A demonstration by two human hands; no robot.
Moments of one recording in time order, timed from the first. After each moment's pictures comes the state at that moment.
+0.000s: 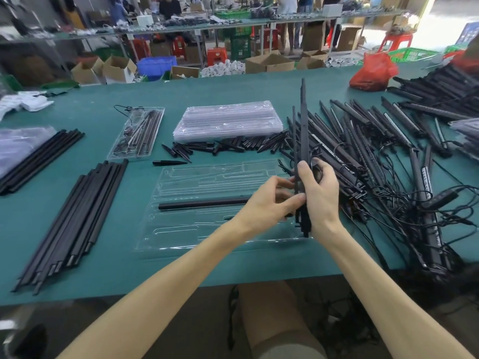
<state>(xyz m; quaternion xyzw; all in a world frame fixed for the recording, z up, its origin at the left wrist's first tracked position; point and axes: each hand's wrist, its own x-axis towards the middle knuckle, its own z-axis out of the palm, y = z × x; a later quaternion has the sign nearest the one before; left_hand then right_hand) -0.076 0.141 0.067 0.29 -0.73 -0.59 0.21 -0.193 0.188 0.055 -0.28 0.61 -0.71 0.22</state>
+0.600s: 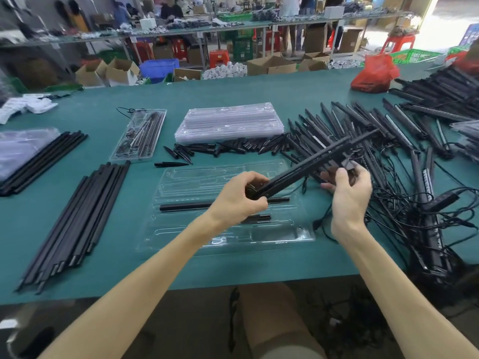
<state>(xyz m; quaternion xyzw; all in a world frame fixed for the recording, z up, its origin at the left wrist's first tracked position) -0.036 0.109 0.075 0.31 -0.80 -0.45 0.25 -0.235 0.198 0.048 -0.19 0.59 -0.77 0.15</state>
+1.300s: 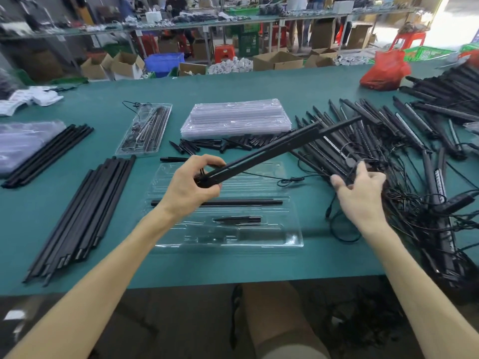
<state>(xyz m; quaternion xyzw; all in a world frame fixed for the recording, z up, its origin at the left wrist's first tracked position) 0.043 0.054 0.070 0.32 -0.82 -0.33 0.35 -0.259 0.209 0.046 -0.35 0.83 -0.42 0.09</state>
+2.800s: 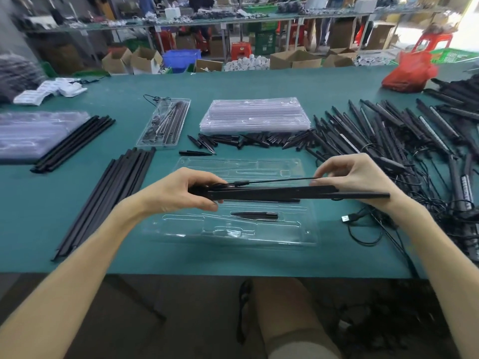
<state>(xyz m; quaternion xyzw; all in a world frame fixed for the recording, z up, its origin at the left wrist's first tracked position) 0.106 0.048 0.097 0.28 -0.84 -0.45 0.13 -0.241 0.188 0.095 -0.61 0.61 -0.44 0.27</state>
